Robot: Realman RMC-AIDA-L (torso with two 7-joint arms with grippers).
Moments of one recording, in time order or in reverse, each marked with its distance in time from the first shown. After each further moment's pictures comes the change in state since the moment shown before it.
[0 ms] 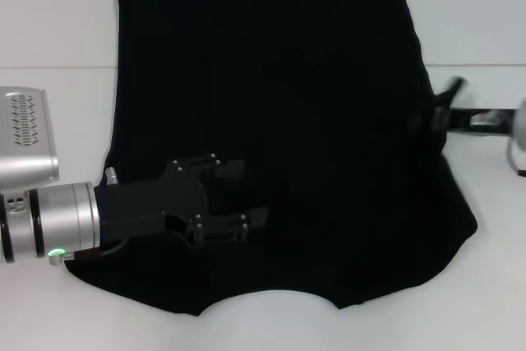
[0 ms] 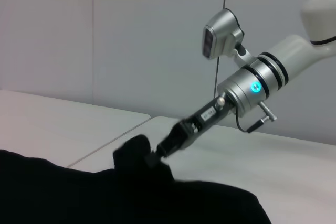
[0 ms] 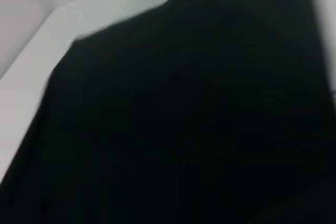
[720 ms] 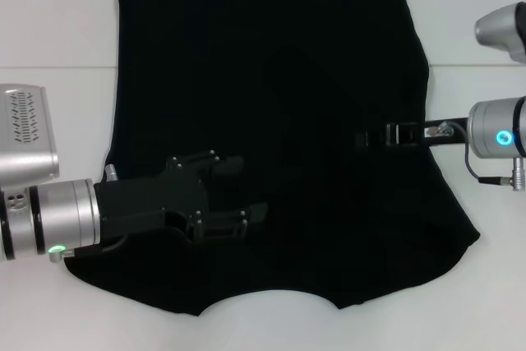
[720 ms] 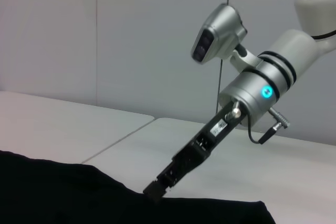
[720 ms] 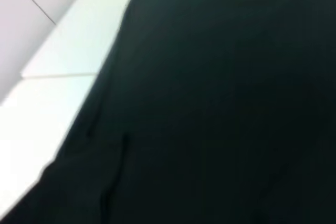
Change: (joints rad) left arm -0.003 0.001 0.000 0.000 -0.006 -0.007 0.000; right arm 0.034 0.028 -0.161 -0.021 0.030 -0.069 0.051
